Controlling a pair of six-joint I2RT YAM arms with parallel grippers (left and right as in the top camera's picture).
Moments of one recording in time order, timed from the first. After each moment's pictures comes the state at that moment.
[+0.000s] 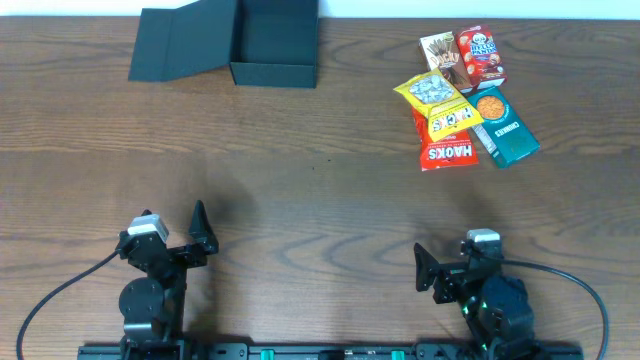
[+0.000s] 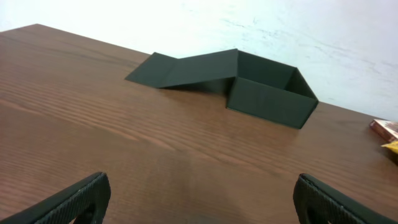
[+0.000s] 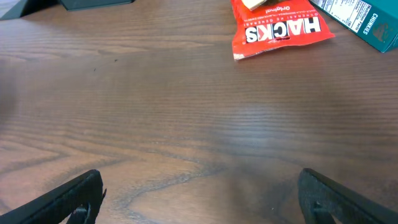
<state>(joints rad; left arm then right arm) 0.01 0.01 0.07 -0.22 -0.03 -0.26 0.33 0.01 0.17 -0.67 0.05 0.30</state>
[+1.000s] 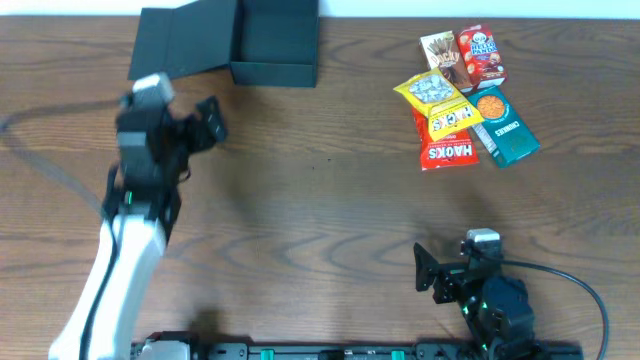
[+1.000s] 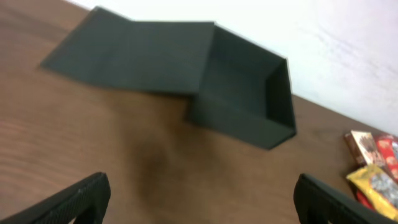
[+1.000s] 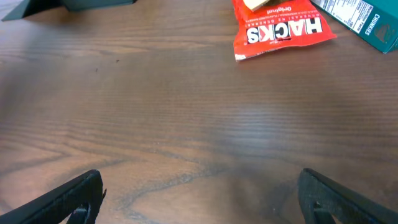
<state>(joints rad) -0.02 1.32 0.88 -0.06 0.09 -0.41 0.33 0.01 0.17 -0.67 0.04 0.30</state>
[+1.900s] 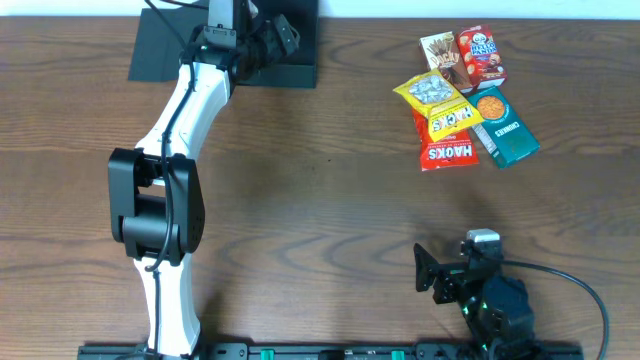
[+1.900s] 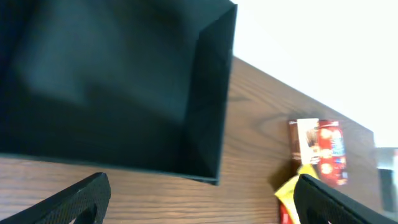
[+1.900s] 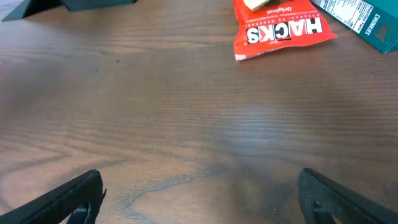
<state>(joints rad) -0.18 2.17 1.83 -0.38 0.34 -0.65 0.33 0.01 0.17 -0.67 0.04 0.30</state>
